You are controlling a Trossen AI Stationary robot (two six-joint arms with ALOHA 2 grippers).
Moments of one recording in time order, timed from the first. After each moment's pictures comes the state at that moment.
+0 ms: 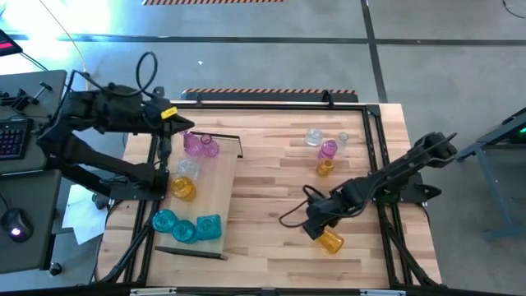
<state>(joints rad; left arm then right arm) 0.04 1.05 1.71 -1.22 -0.25 -0.04 0.46 1.51 1.04 -0.72 -0.16 1.41</state>
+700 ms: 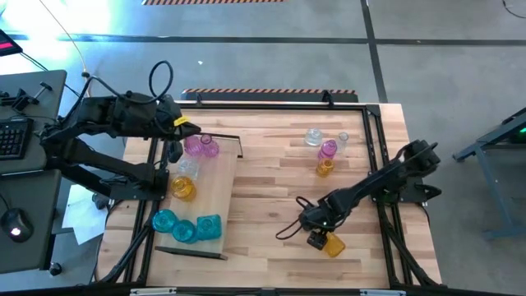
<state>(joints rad) 0.04 1.03 1.58 -1.16 -0.25 -0.18 0.46 1.71 0.95 -0.59 -0.30 1.04</state>
